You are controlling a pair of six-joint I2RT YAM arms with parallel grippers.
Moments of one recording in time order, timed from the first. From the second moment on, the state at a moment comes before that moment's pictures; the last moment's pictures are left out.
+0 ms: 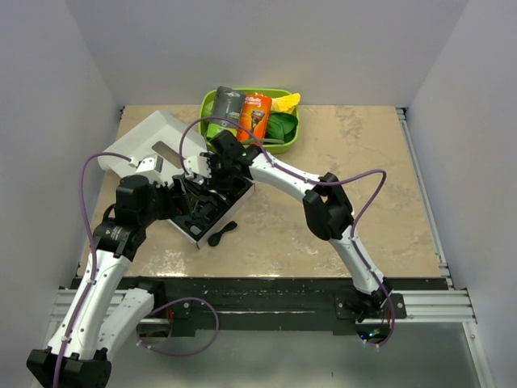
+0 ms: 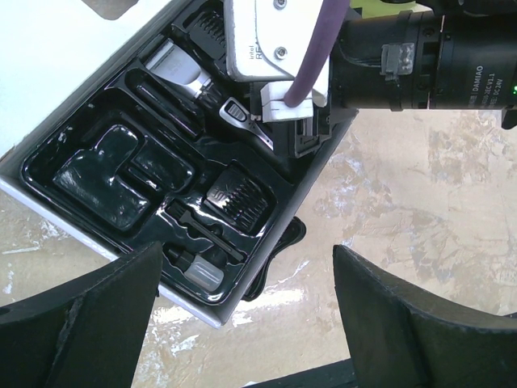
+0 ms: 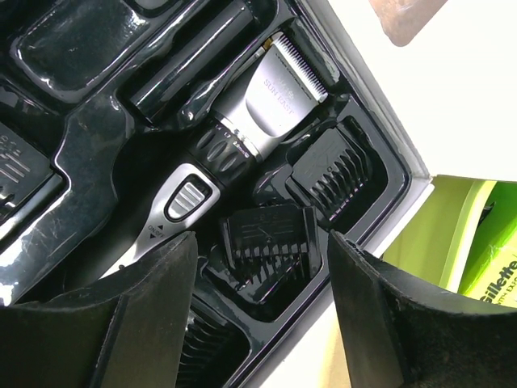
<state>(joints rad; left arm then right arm) -0.20 0.73 0.79 -0.62 0.10 -0.41 0.83 2.37 2.10 -0.57 -0.23 -0.91</state>
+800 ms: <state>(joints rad) -0.20 0.81 0.84 -0.58 0.05 -0.41 0.83 2.04 1.95 -0.46 -0.15 -0.24</state>
